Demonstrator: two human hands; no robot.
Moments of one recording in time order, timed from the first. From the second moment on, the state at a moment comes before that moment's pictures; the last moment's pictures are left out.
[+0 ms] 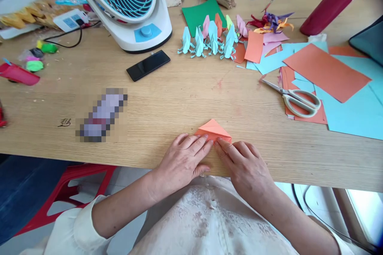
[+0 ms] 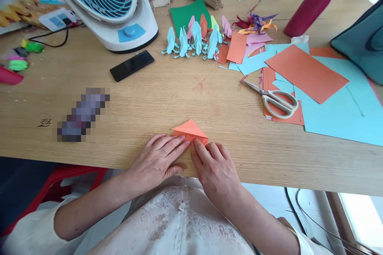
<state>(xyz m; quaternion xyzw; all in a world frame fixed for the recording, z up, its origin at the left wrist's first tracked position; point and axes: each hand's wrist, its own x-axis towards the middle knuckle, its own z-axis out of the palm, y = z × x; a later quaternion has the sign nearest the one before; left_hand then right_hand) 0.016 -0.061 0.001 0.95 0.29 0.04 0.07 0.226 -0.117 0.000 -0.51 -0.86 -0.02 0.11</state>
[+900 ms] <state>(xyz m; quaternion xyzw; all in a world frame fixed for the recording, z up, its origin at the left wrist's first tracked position) 0.018 0.002 0.001 0.97 0.12 0.15 0.14 0.265 -0.107 -0.004 -0.44 -0.89 0.03 0.14</state>
